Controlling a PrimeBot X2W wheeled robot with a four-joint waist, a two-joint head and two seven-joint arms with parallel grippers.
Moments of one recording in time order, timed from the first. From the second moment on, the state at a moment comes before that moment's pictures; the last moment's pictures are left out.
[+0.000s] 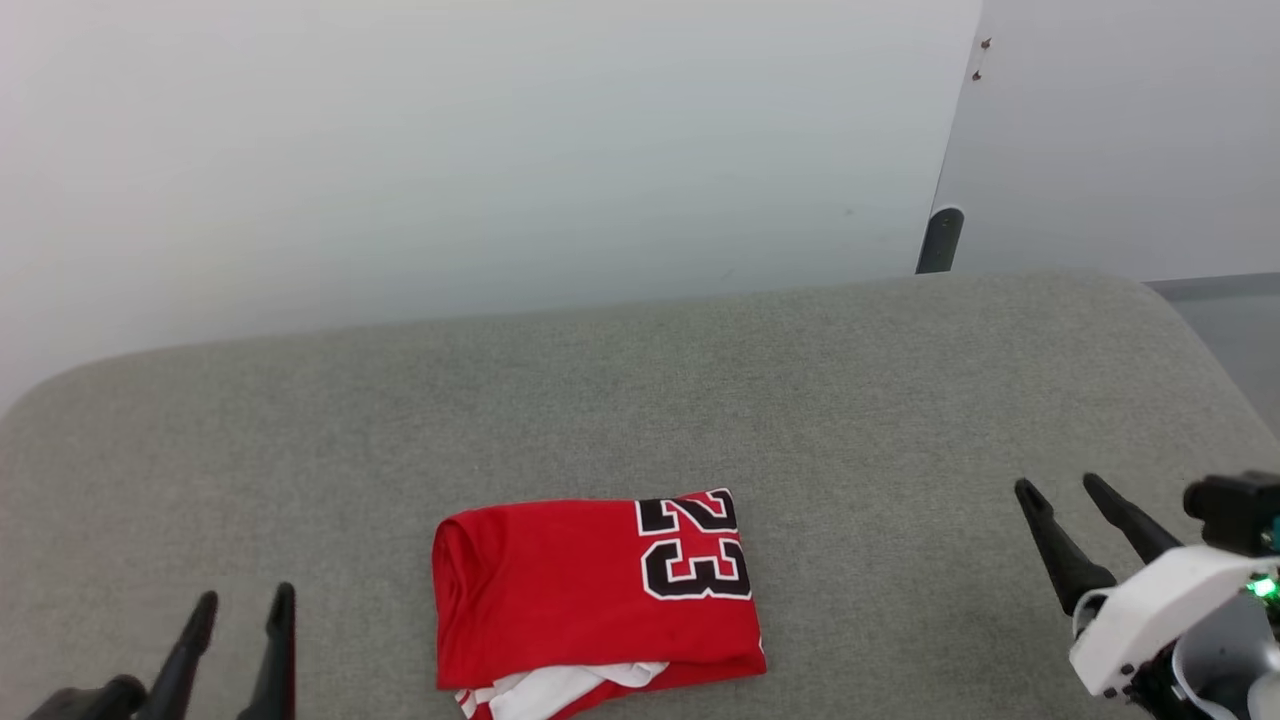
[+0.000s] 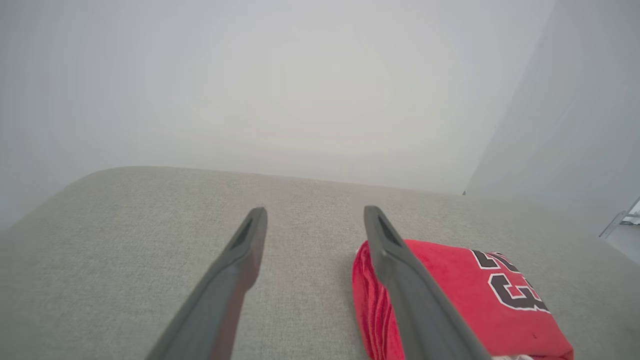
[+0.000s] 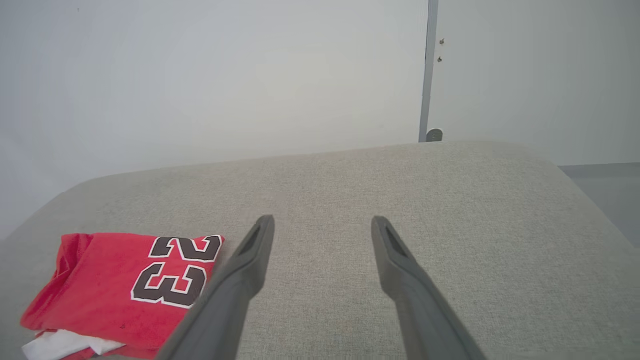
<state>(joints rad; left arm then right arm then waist) 0.17 0.47 -0.12 0.01 -0.67 0.06 -0.26 -0.12 -0.28 0.08 0.07 0.50 0.13 0.24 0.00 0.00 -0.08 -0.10</state>
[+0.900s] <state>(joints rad) 0.19 0.43 -0.02 0.04 -0.61 0.01 -0.26 -0.05 -0.24 0.05 0.05 0.48 0.13 0.27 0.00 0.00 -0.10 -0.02</state>
